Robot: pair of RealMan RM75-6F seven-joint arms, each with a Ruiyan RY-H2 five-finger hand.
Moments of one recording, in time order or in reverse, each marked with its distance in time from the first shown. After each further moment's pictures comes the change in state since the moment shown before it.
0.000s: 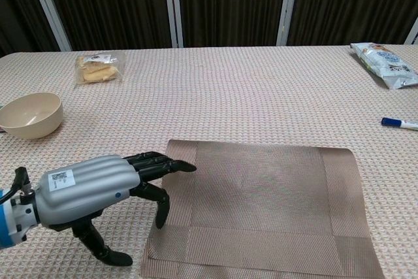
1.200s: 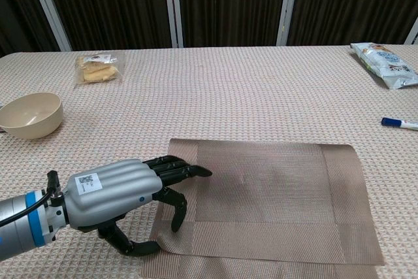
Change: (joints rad) left arm -0.046 -0.069 0.002 0.045 -0.055 -0.038 0.037; right arm 0.002 0.006 0.009 0.007 0.015 -0.010 0.019
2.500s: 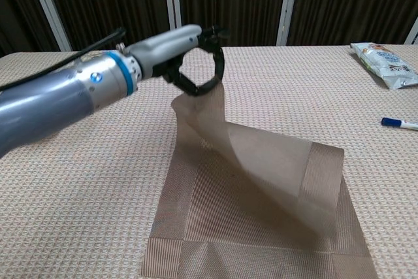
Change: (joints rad) left arm -0.223 -0.019 -0.474 -0.036 -0.414 -0.193 0.066; right arm 0.012 -0.009 0.014 0.000 0.050 -0.027 -0.018
